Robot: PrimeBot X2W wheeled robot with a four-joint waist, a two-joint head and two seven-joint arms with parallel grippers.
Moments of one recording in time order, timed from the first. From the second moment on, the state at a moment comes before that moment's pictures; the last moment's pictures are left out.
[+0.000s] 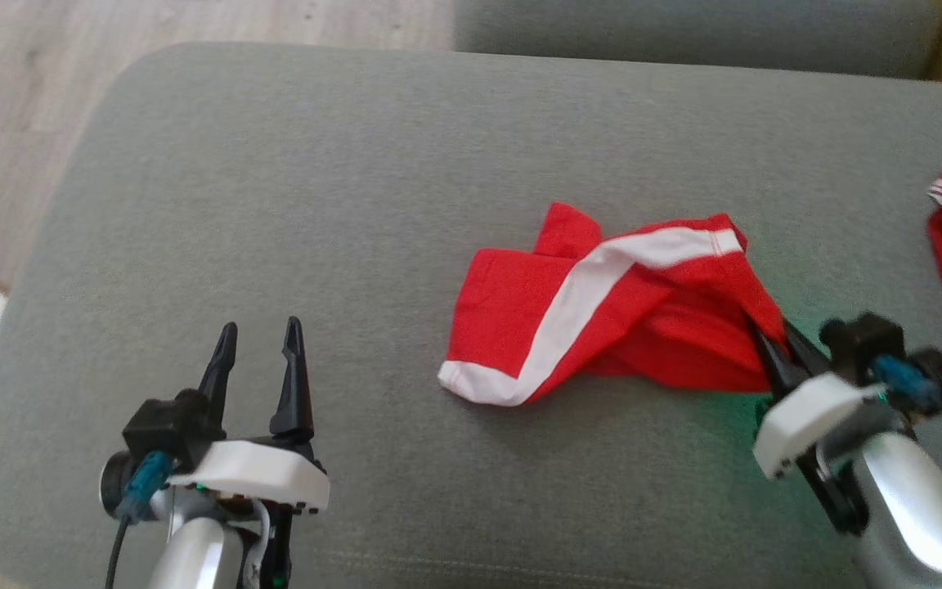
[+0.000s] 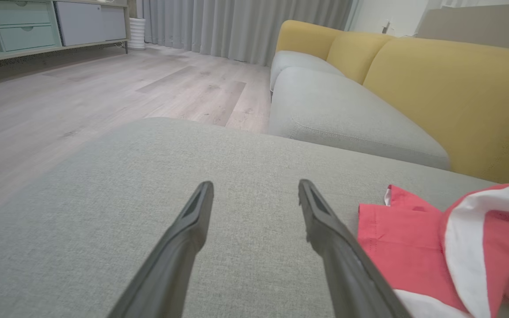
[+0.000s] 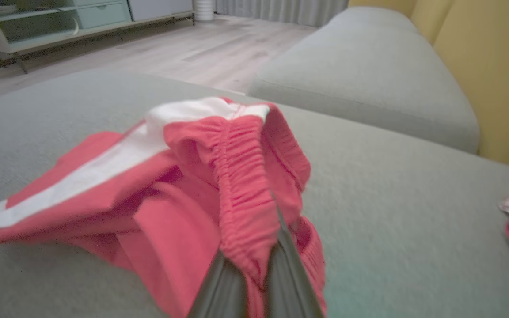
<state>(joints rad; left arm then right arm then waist) -0.06 0.05 -0.21 0.19 -0.27 0.08 -0.25 -0.31 -0.30 0.33 0.49 0.24 0.12 -0.10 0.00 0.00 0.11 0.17</state>
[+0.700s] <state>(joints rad) -0.07 0.05 -0.19 0.20 -0.24 0.06 -0.25 -0.11 -0.20 0.08 0.50 0.15 0.12 -0.15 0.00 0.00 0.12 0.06</state>
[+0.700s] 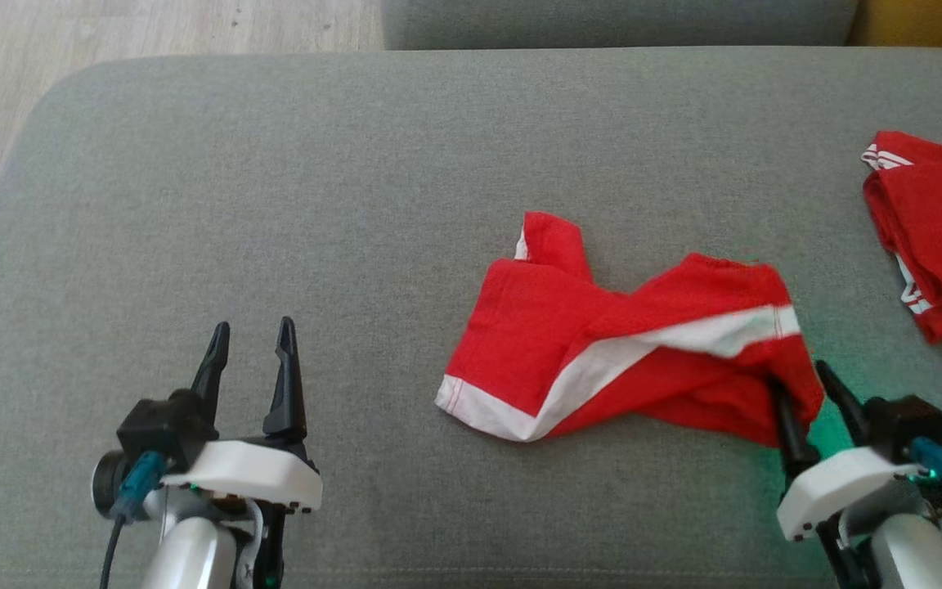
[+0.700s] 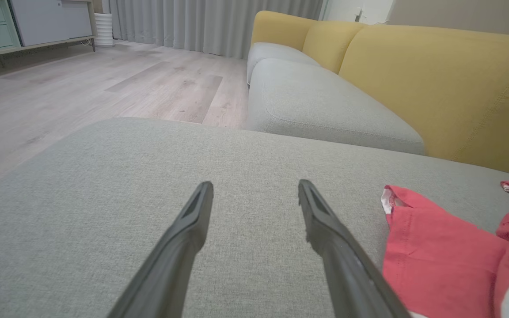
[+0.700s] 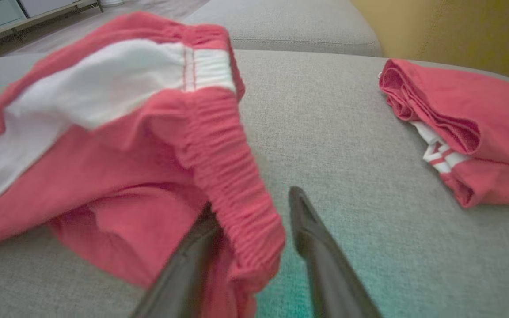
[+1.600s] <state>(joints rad) -0.04 0.05 -0.22 0.20 -0.25 0.06 -0.25 0.03 -0.20 0.10 0.08 0.17 0.12 -0.02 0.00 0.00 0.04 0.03</state>
